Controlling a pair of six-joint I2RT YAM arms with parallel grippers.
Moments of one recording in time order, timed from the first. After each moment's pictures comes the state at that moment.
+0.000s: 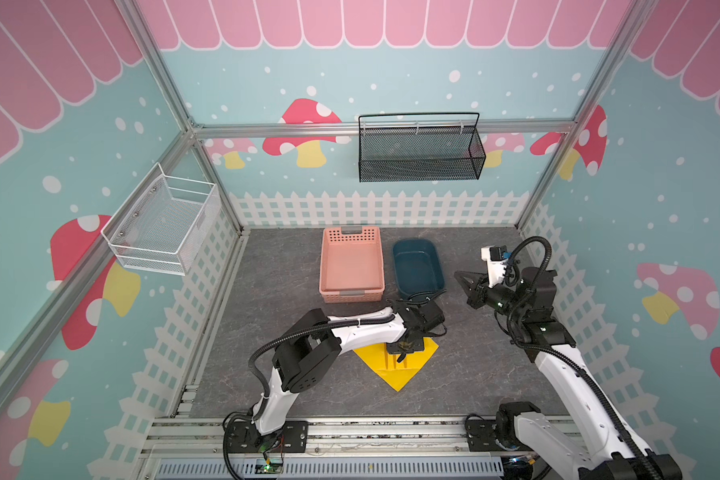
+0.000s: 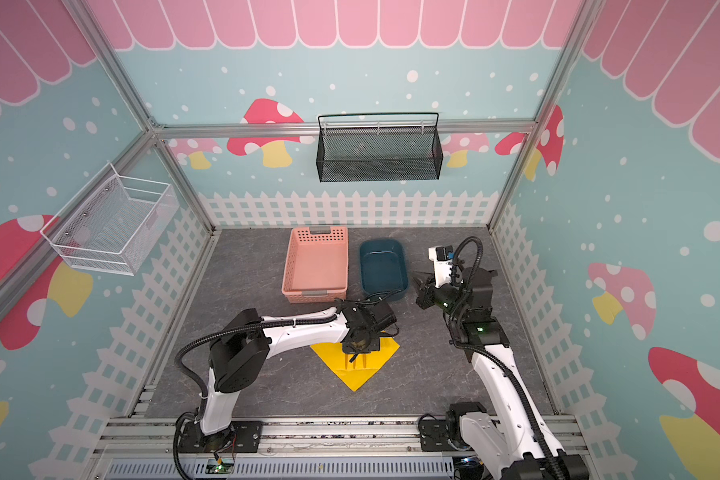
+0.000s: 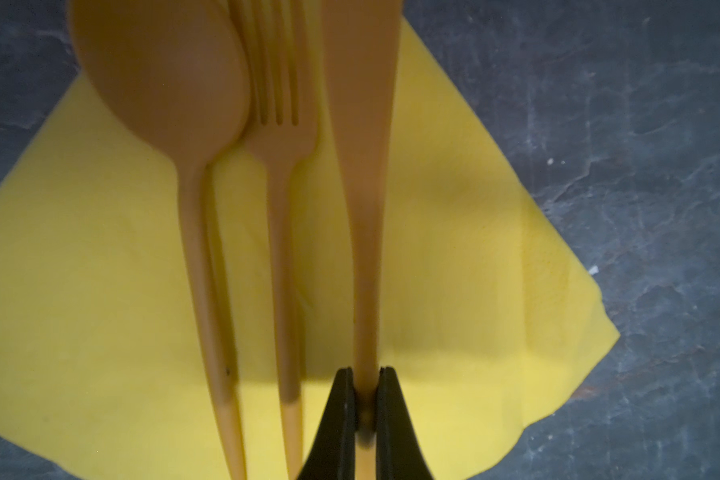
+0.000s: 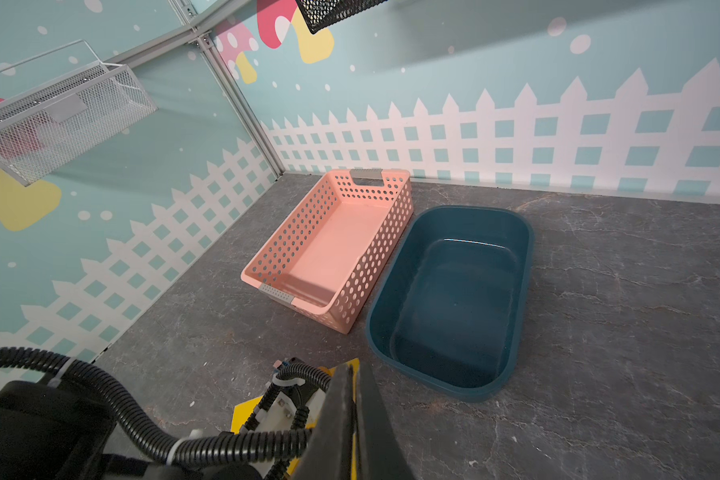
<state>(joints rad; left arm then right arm) -1.04 2.08 1.54 -0.85 -0.13 -1.08 0.08 0.94 0.74 -0.08 -0.60 0.19</state>
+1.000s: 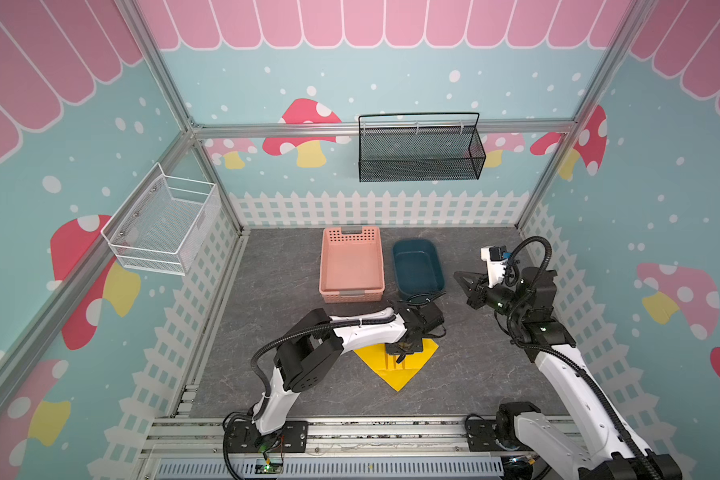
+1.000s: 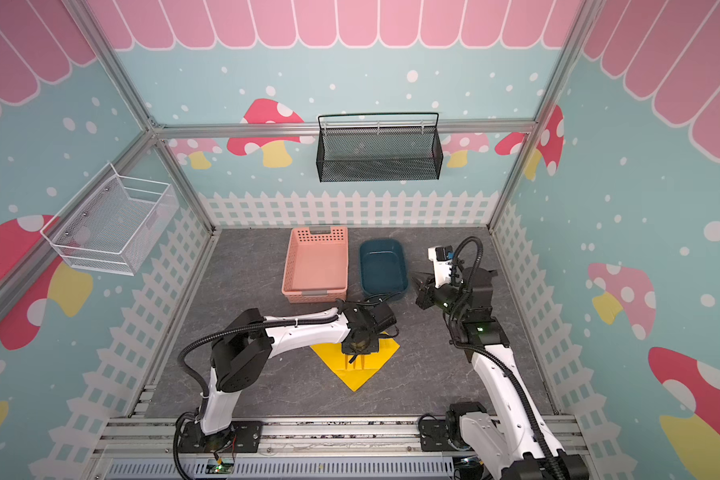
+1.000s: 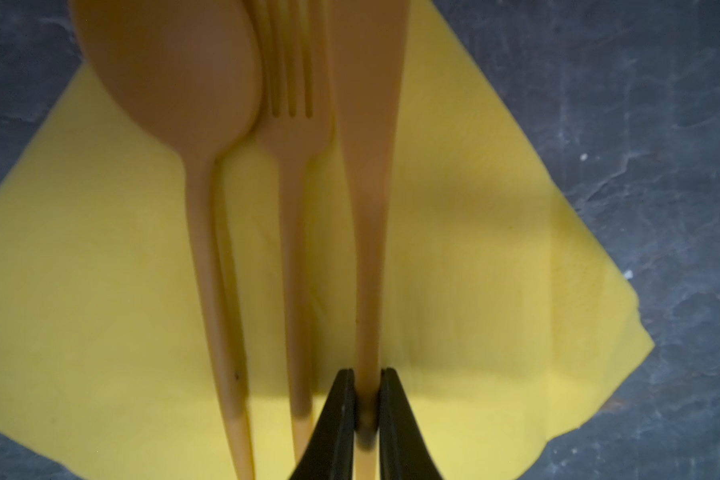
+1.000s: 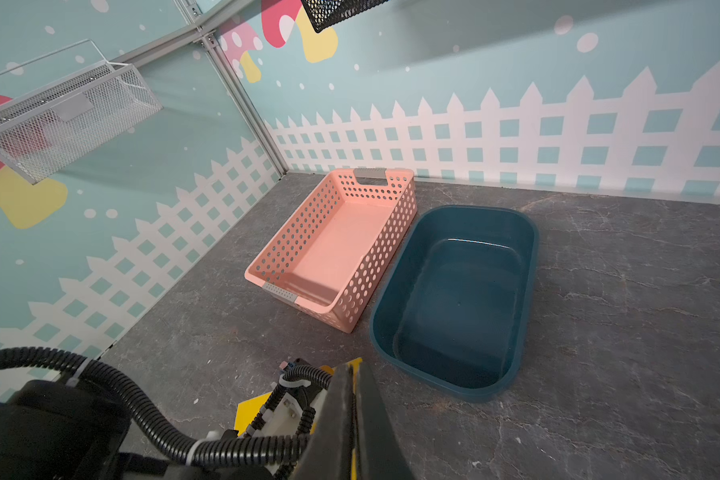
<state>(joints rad) -1.04 2.09 1.54 -0.86 -0.14 -1.08 0.08 0.94 0.74 -0.08 -0.61 0.19</state>
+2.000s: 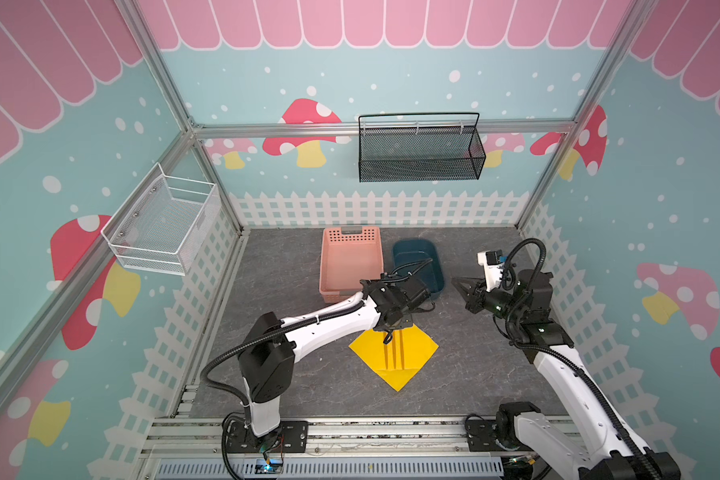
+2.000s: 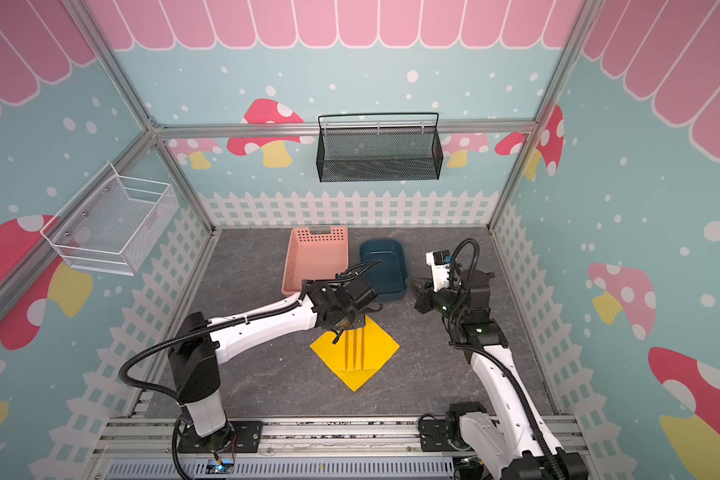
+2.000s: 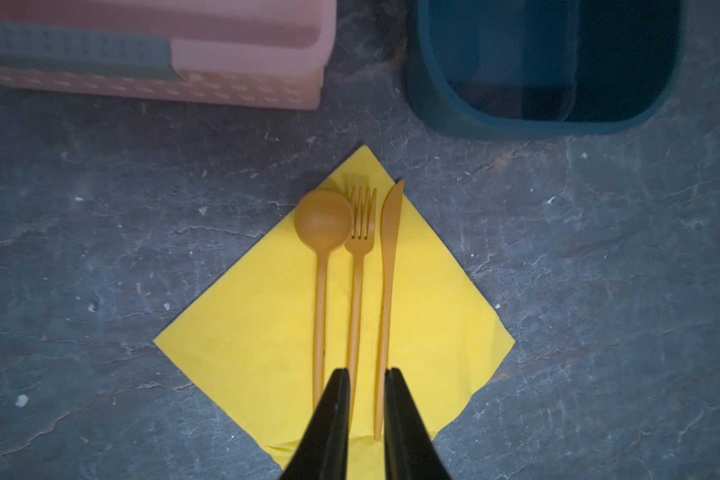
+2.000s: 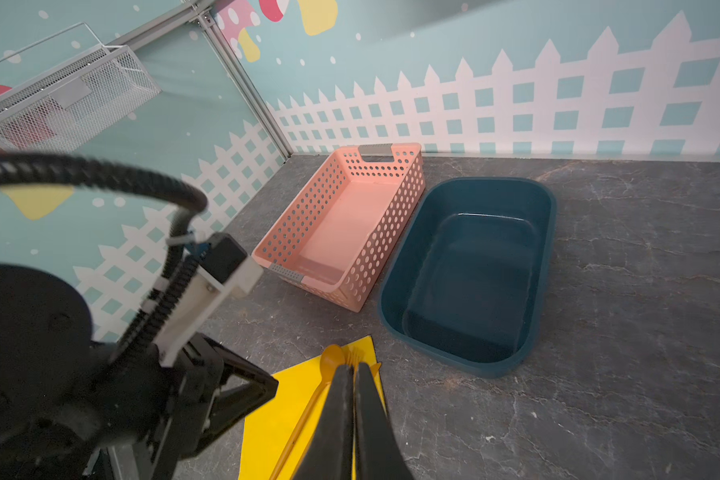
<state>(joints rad) -0.95 1.81 1.55 -0.93 -0.27 -1.01 0.10 0.95 0.71 -0.11 -0.63 0.20</state>
